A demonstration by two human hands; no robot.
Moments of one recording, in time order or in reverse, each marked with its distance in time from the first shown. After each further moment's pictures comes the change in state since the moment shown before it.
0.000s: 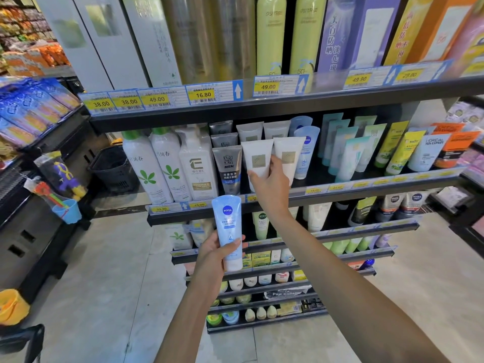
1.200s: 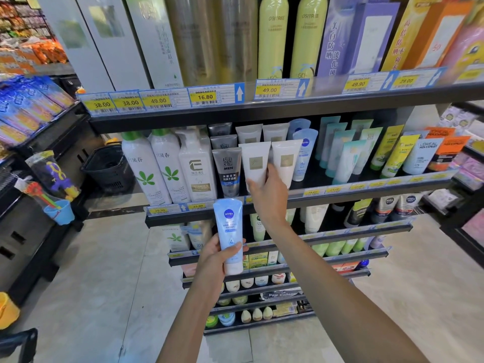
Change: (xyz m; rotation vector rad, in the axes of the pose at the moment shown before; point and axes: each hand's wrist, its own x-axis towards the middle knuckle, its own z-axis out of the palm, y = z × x) left_hand 0.000 -0.003 0.000 -0.018 -0.021 -0.031; right_hand -0.013 0.006 0.006 -0.178 0.045 -0.052
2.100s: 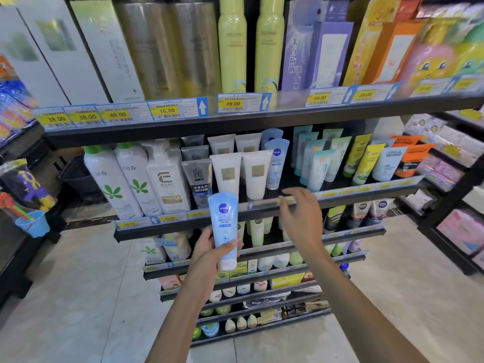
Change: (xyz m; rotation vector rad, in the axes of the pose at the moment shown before) left_hand 0.018 0.008 0.054 0.037 -0.086 0.104; right_hand 0.002 0.065 -0.124 -0.360 0.040 -0.116
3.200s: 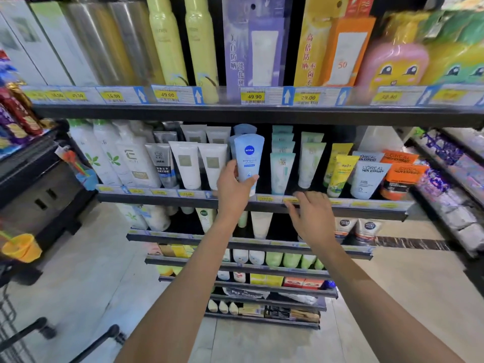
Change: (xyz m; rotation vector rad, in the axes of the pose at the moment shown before) left_hand 0.100 0.005 0.225 0.530 0.501 0.457; right_hand 0.089 0.190 -0.055 -0.302 -0.056 -0.528
